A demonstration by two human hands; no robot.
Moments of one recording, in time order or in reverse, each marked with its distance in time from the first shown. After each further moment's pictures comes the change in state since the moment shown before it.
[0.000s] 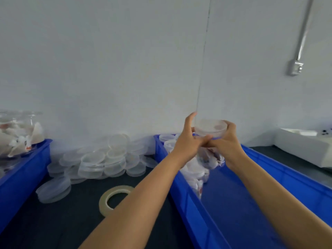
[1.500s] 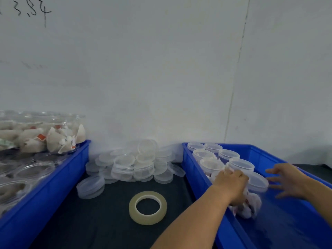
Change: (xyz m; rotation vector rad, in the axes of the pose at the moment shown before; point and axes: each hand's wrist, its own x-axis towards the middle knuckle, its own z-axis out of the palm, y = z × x) left_hand 0.005 -0.075 0.033 1.219 -0.424 0.160; right_hand 0.086 0.099 -0.084 -0.135 -0.156 0.670
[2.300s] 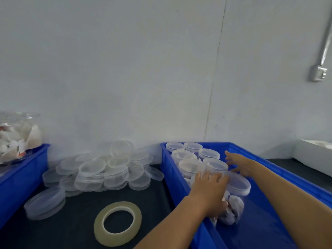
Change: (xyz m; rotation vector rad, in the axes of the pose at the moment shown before) left_hand -0.002 -0.004 0.006 -0.087 0.018 -0.015; right_hand 0.082 -0.032 0.039 -0.256 0.008 -0.026
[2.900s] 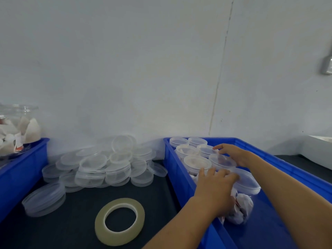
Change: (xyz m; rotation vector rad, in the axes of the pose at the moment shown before) left_hand 0.001 -0.005 0.005 -0.106 0.051 -0.041; right_hand 0.015 -0.023 0.030 -0.151 -0.093 -0.198
